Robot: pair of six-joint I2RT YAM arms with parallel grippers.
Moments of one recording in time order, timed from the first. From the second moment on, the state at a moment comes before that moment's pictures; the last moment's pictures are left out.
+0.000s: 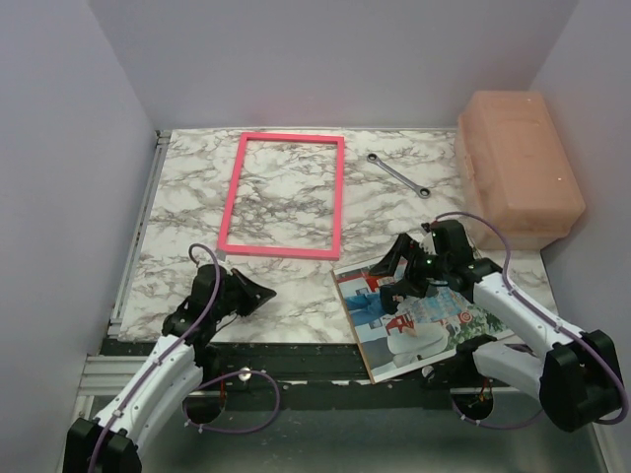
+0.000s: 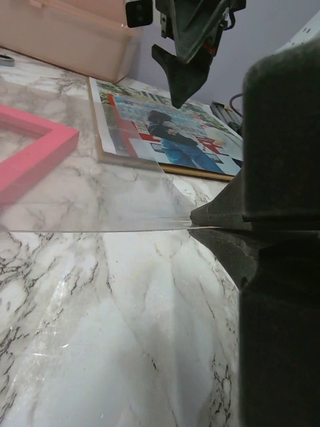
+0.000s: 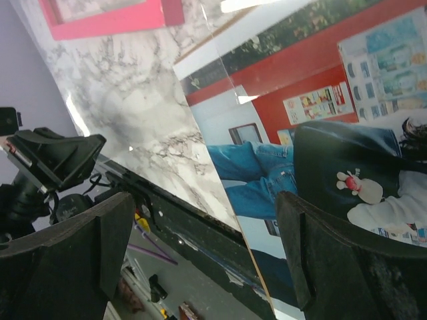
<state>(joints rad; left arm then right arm) -0.35 0.53 0.20 -0.29 0.26 -1.11 0.35 1.08 0.58 -0.35 -0.47 0.84</state>
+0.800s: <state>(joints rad) -0.56 0.78 0.16 0.17 0.28 -1.36 0.47 1.05 0.19 0.22 -0.45 1.28</state>
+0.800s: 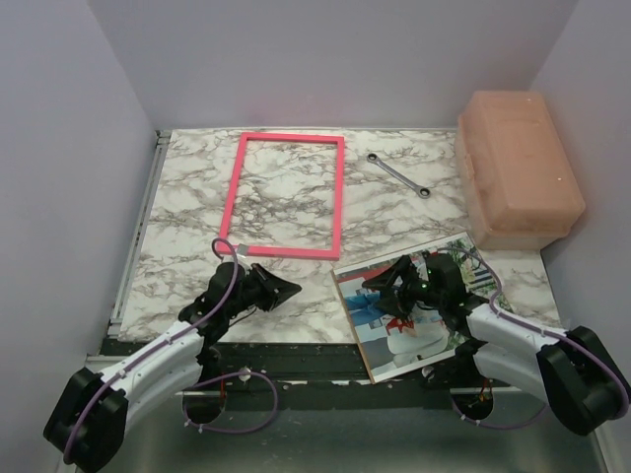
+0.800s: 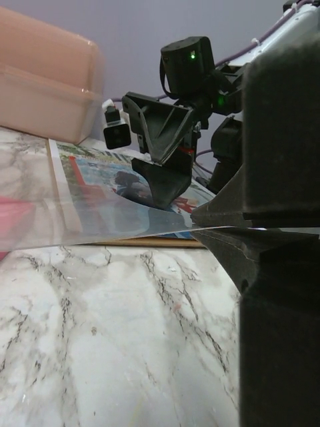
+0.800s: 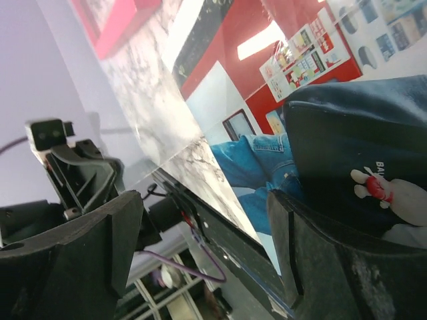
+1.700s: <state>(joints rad) -0.65 0.80 0.14 0.33 0.23 -1.50 0.48 1.12 0.10 0.52 -0.31 1.50</state>
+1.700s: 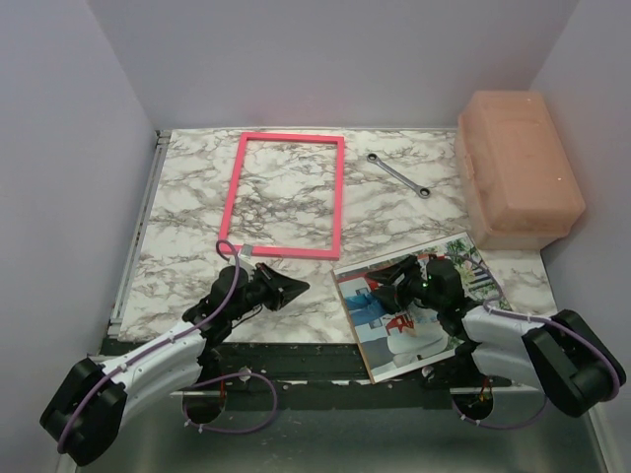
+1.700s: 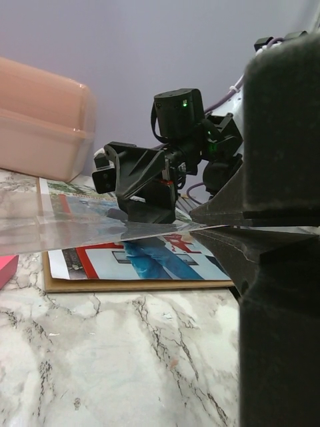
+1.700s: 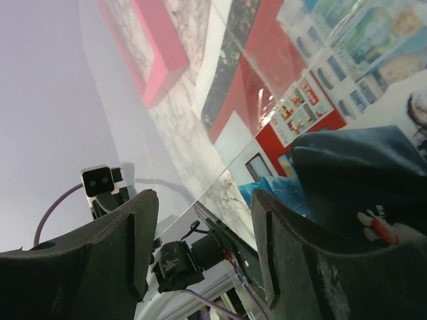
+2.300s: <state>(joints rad) -0.66 0.83 0.12 0.40 0.24 -1.54 0.52 1.44 0.15 0.92 -0.28 1.56</state>
